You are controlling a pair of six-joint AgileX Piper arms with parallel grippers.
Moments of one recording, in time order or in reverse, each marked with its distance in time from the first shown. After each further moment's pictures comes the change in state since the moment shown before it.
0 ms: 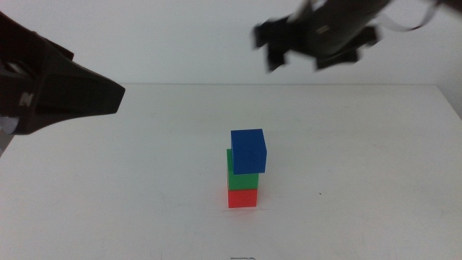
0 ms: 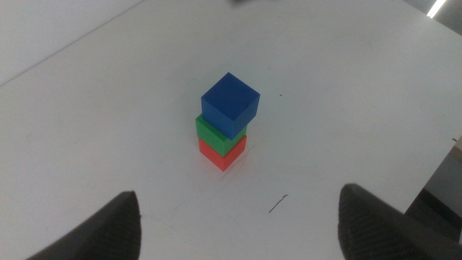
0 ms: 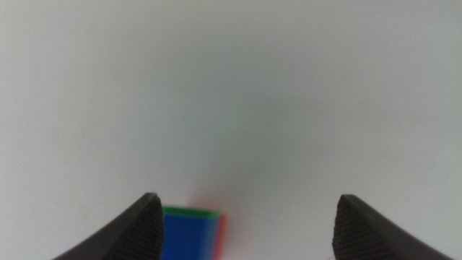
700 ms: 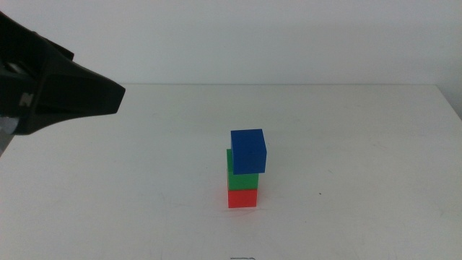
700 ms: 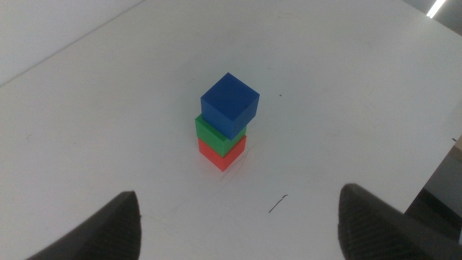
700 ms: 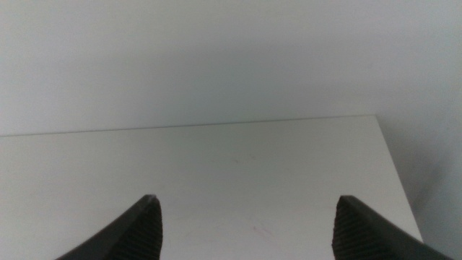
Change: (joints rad) left arm 0.000 0.000 0.000 0.000 0.000 0.000; right arm -0.637 -0.750 0.728 0.279 -0.482 -0.507
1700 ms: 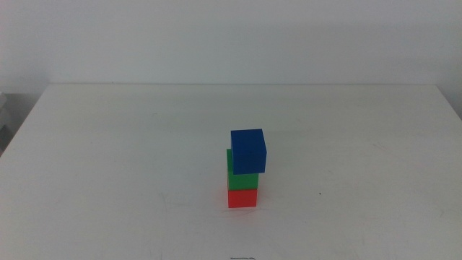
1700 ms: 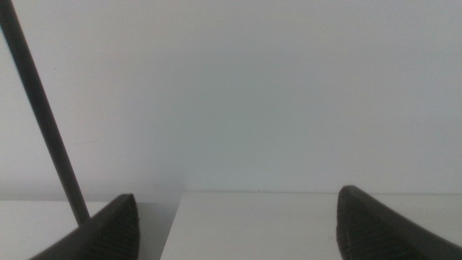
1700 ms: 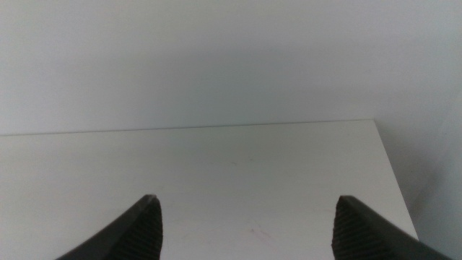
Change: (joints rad) left arm 0.246 -0.414 0.573 0.629 -0.845 -0.608; right arm -0.002 -0.003 0.004 0.001 -0.009 -0.015
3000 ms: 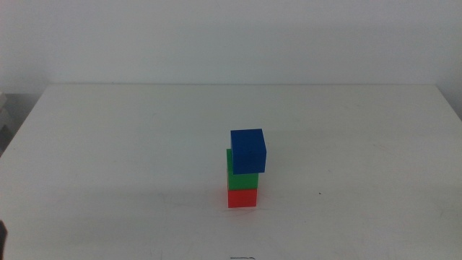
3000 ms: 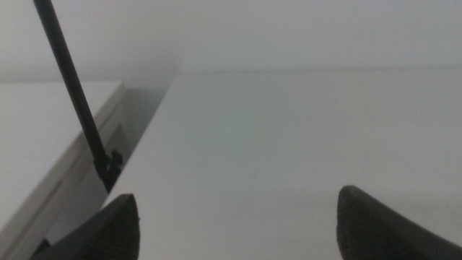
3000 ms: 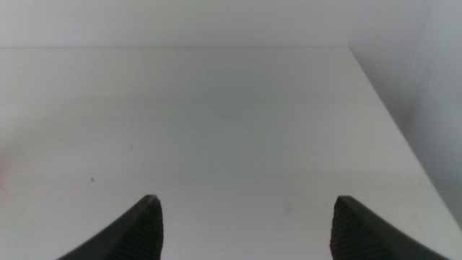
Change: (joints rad) left arm 0.001 -0.538 0.638 0.000 0.003 -0.007; right arm -0.001 -0.839 0.921 -0.083 -0.208 -0.001
